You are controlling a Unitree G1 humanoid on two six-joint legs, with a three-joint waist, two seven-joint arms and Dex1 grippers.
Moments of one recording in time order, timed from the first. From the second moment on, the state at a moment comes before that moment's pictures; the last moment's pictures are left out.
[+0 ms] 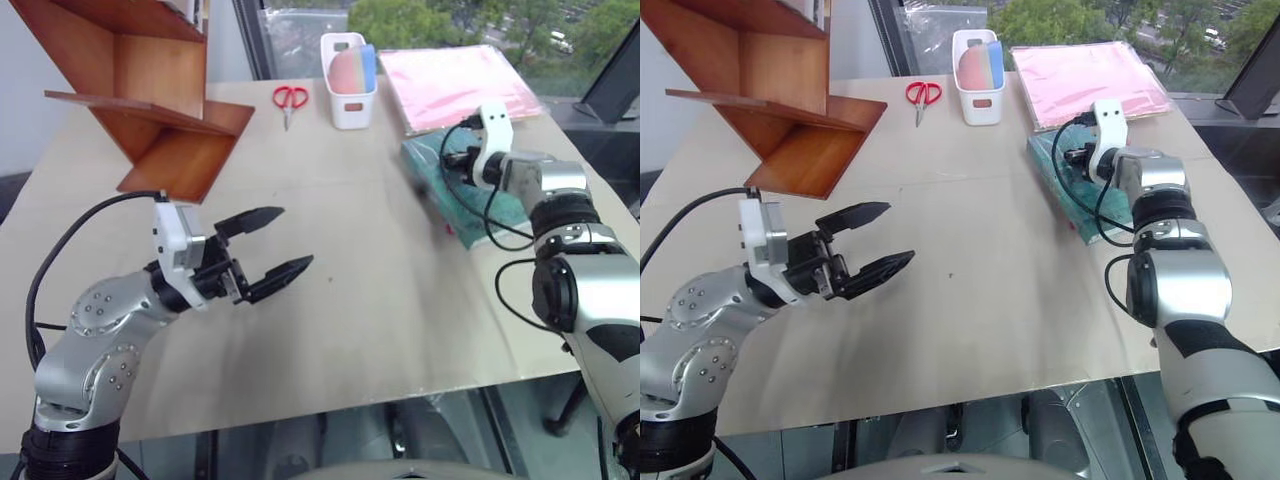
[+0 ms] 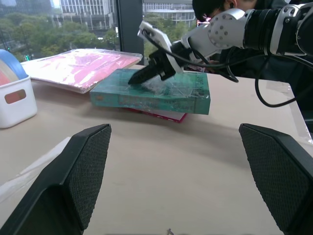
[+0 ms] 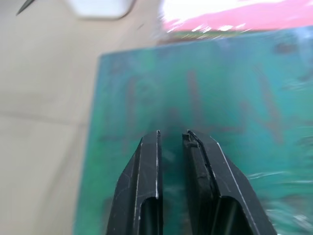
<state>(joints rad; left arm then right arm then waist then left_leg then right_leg) -0.06 0.70 0.27 -0.52 -0.74 0.39 -0.87 -1.25 -0.41 -0.15 1.07 0.10 0.50 0.52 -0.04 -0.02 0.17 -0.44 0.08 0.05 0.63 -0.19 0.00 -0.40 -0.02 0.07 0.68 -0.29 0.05</state>
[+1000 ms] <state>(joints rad) -0.07 0.73 0.27 -0.52 -0.81 0.41 -0.94 -1.13 -0.43 -0.05 0.84 0.03 0.70 0.54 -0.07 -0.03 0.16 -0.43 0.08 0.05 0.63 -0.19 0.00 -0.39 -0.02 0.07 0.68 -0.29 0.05</state>
